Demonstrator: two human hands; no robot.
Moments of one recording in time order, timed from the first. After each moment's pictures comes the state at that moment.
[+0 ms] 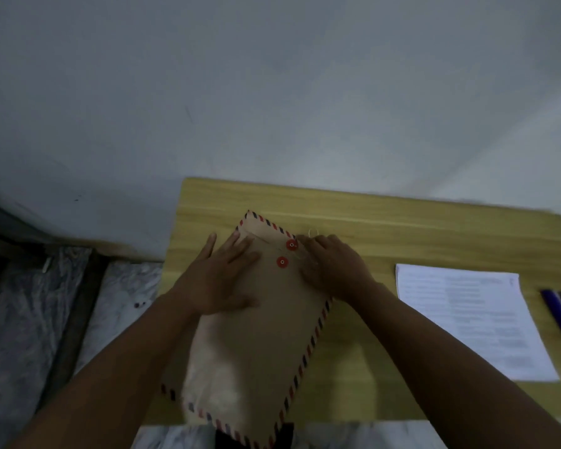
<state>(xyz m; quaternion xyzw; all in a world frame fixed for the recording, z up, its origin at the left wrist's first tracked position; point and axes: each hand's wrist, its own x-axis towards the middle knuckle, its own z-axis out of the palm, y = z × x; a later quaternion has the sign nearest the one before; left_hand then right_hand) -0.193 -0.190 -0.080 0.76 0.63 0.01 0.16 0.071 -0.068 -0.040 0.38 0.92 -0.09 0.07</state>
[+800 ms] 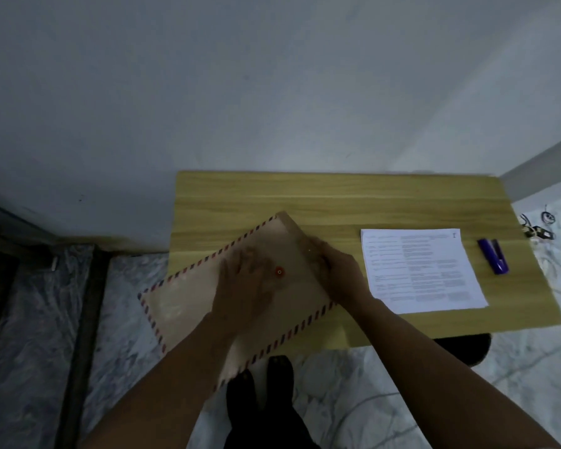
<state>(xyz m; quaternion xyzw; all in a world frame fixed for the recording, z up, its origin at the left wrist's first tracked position) -0.086 -0.263 -0.023 0.68 0.70 0.03 0.22 0.132 -0.171 0.016 0.53 0.79 -0.29 -0.10</state>
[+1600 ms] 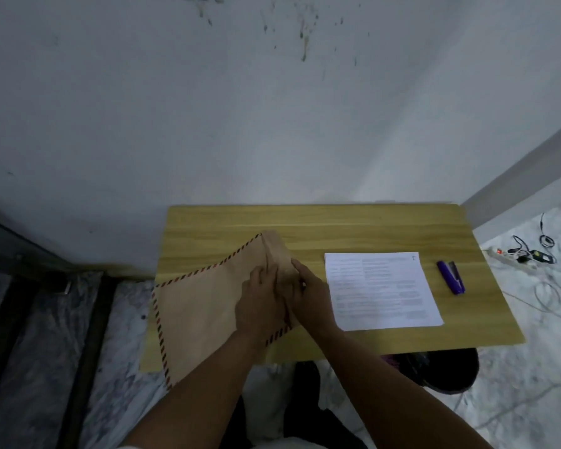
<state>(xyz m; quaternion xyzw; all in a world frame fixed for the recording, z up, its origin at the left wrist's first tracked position) 0.038 -0.248 0.068 0.55 0.78 0.15 0.27 0.161 -0.201 0.077 0.57 0.69 -0.36 -0.25</state>
